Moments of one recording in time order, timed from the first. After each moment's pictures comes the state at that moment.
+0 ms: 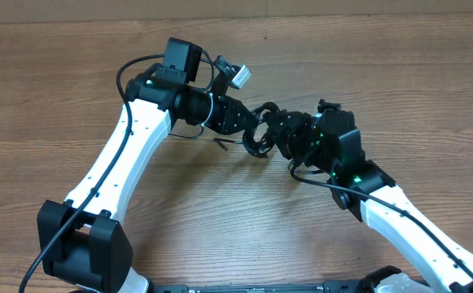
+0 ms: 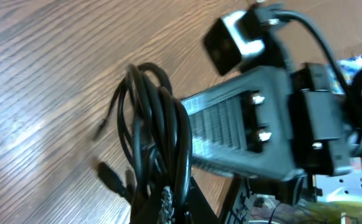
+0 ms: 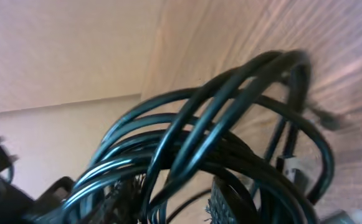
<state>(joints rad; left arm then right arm) -0.32 1.74 1.50 -0.87 0.90 0.05 0.43 1.32 0.73 0.13 -0.33 1.44</state>
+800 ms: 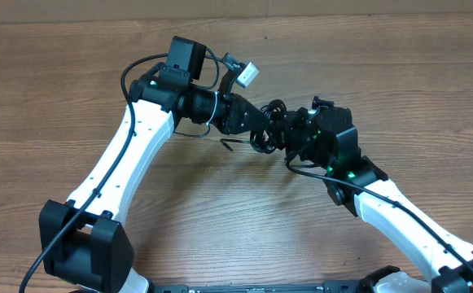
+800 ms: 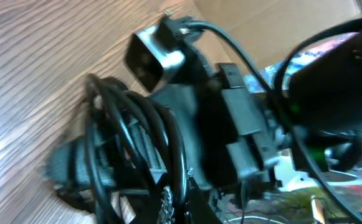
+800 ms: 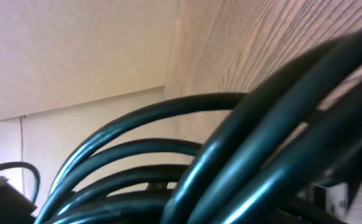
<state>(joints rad) -0.34 1.74 1.50 -0.81 1.07 0.05 0.43 1.38 0.73 0.28 -0.37 1.57</state>
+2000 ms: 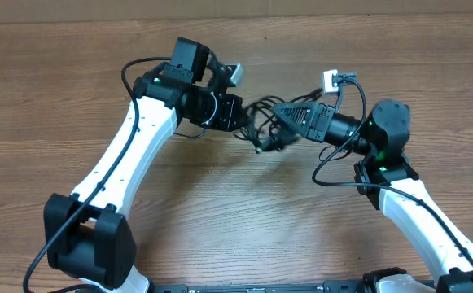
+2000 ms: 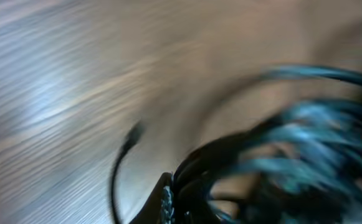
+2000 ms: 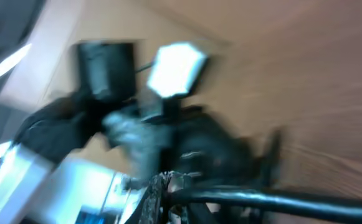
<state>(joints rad) -0.34 1.77 1.52 -0.88 0.76 -0.08 0.18 1.34 0.71 0.53 -0.92 1.06</state>
